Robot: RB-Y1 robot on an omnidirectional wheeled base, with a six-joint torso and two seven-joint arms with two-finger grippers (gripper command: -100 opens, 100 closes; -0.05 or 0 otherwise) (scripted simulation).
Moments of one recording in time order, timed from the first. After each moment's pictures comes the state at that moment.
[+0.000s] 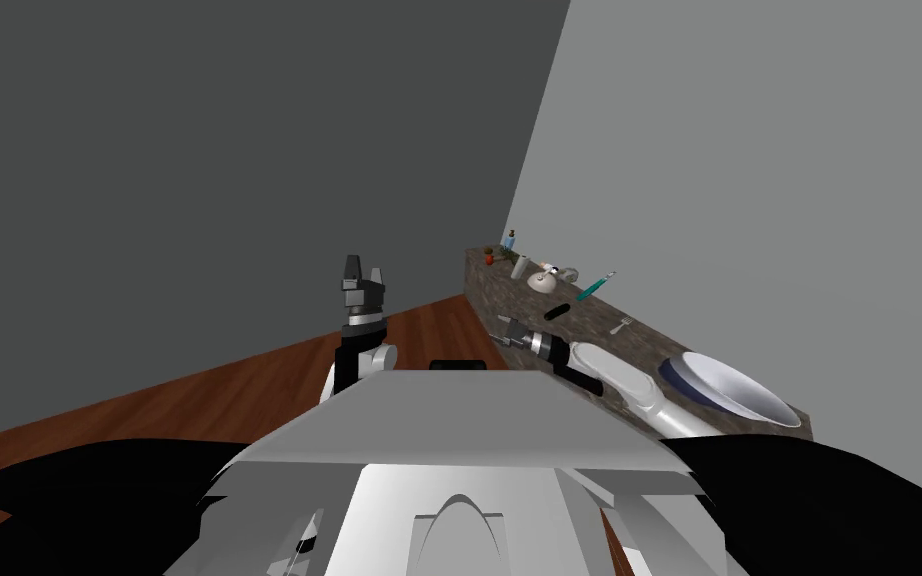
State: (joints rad) left arm 0.51 -0.02 -0.03 -2.39 0.00 -0.35 -0.14; right arm 0.47 -1.08 0.23 -2.18 1.02 -0.42 -0.03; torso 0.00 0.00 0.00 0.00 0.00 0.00
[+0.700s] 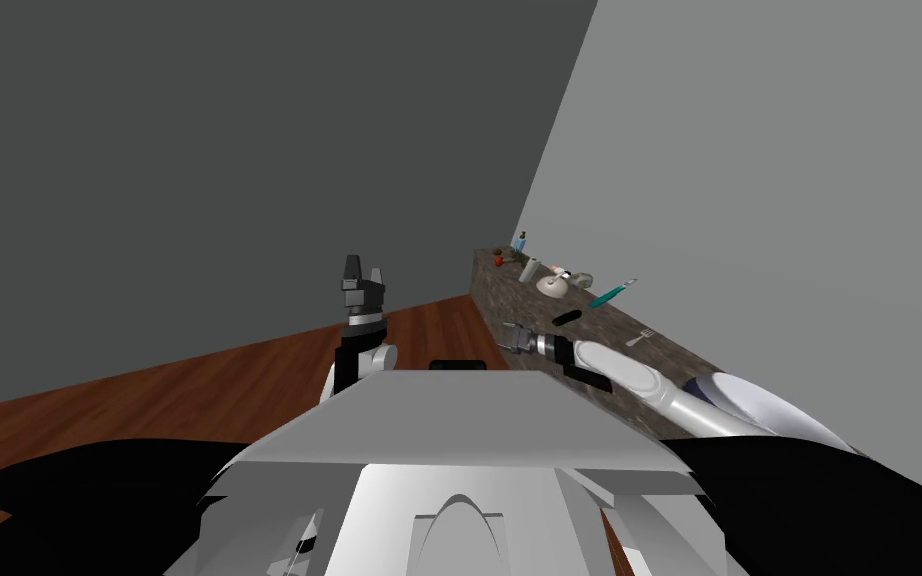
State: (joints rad) left arm 0.51 -0.02 -0.03 -2.39 0.00 -0.35 -0.14; right arm 0.44 -1.24 0.27 -2.12 1.21 -0.44 -0.07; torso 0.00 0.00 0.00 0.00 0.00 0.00
